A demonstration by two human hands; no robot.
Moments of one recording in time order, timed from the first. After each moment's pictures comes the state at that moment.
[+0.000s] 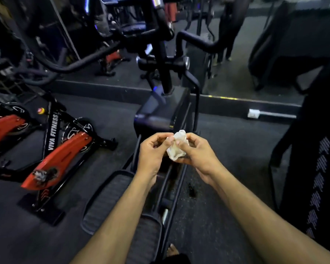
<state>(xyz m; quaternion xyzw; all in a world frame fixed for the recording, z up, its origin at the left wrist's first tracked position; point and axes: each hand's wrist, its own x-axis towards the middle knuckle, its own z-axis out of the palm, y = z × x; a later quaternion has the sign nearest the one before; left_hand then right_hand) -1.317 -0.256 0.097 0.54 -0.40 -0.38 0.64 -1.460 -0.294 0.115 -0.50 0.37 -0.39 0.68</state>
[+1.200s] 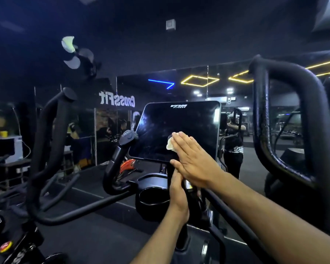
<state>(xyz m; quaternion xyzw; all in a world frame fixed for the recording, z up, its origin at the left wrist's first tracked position) -1.195 -0.679 0.325 0.30 -0.36 -0.44 0.77 -1.271 -0.720 0.413 -0.88 0.20 -0.33 -0.27</state>
